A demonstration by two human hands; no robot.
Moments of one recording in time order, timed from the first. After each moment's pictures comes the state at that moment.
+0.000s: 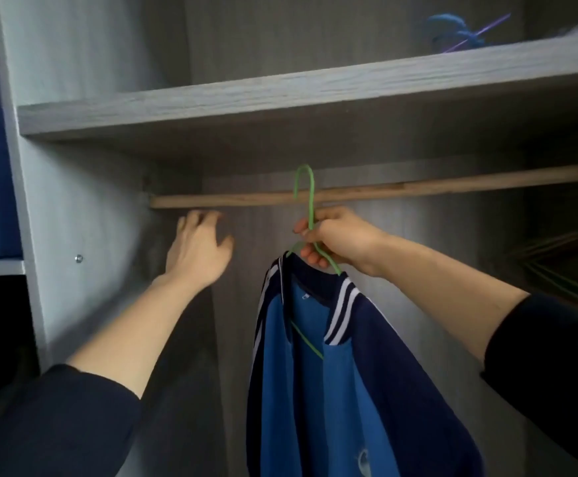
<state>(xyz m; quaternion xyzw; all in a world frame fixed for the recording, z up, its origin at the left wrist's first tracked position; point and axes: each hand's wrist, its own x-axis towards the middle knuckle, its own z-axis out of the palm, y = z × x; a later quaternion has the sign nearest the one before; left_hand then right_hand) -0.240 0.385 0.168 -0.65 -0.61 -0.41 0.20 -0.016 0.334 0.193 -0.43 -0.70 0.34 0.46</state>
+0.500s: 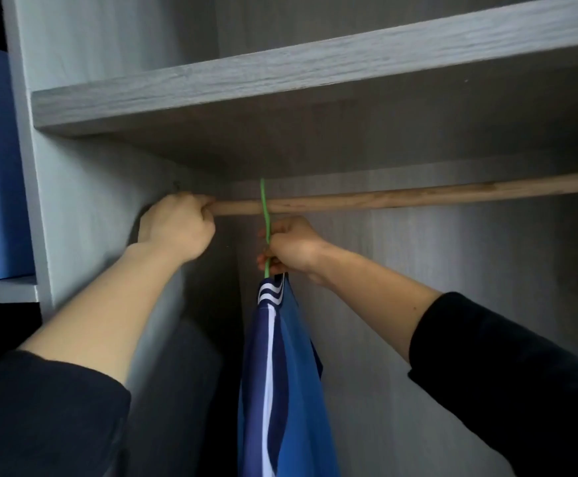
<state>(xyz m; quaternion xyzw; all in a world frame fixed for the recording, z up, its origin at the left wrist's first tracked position) -0.327 0.418 0.233 -0.62 -0.63 -0.36 0.30 -0.156 0.432 0.202 -0.39 -0.69 0.38 0.48</state>
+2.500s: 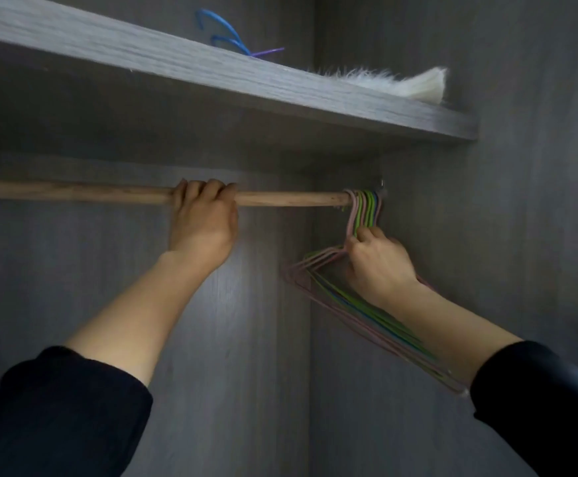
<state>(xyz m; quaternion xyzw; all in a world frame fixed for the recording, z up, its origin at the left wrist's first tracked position) 0.054 0.420 0.194 -0.75 -0.34 -0.50 0.26 0.270 0.293 0.155 -0.73 -0.52 -0.42 0.13</state>
